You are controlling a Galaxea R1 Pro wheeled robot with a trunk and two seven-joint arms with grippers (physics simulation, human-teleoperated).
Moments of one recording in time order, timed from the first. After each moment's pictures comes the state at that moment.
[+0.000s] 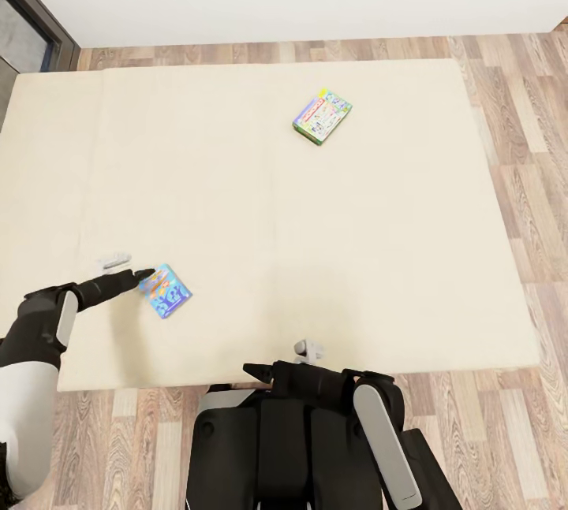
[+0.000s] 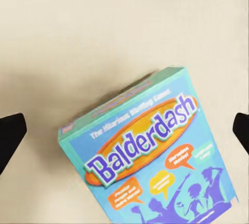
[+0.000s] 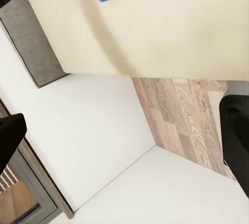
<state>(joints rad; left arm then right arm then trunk) -0.89 0.26 0.42 -0.86 -0.01 0.62 -0.55 -0.30 0.17 0.23 -1.58 -0.70 1.01 0.09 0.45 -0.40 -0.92</state>
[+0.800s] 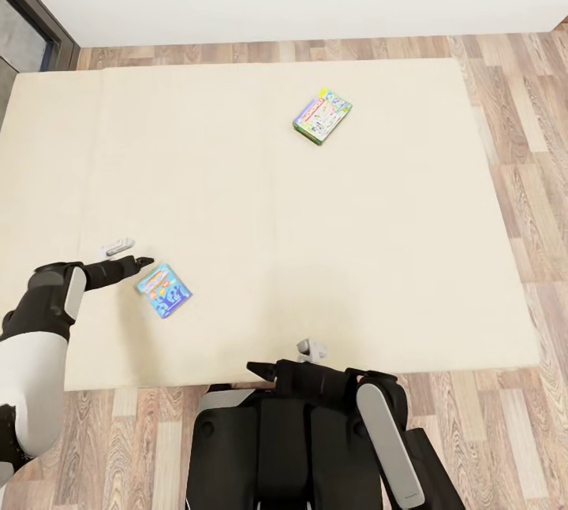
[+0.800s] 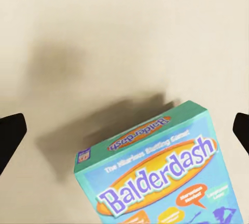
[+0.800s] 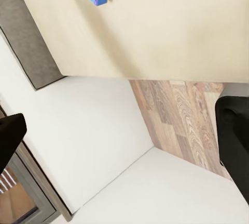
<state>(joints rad) -1.01 0.25 0.40 -0.79 0.00 0.73 -0.37 -0.30 0.16 0.22 -1.59 -0.70 1.01 0.09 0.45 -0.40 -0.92</state>
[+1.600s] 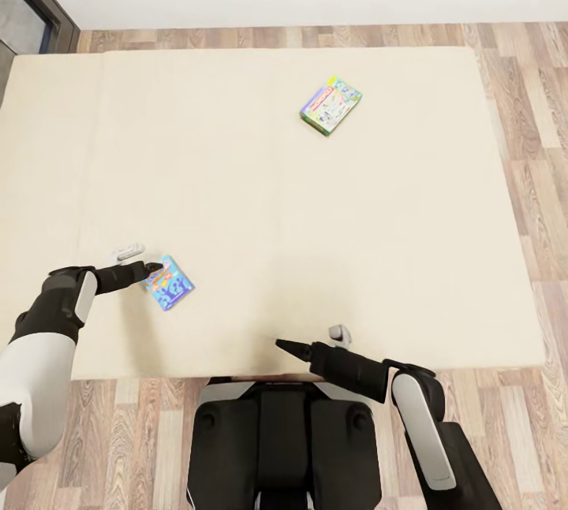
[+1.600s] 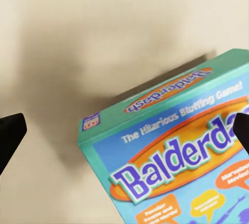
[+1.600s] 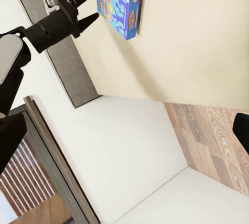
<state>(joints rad) -1.01 0.24 0.36 -0.74 -0.01 0.69 -0.37 -0.31 0.10 0.05 -1.59 -0.71 1.03 0.39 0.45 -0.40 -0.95</state>
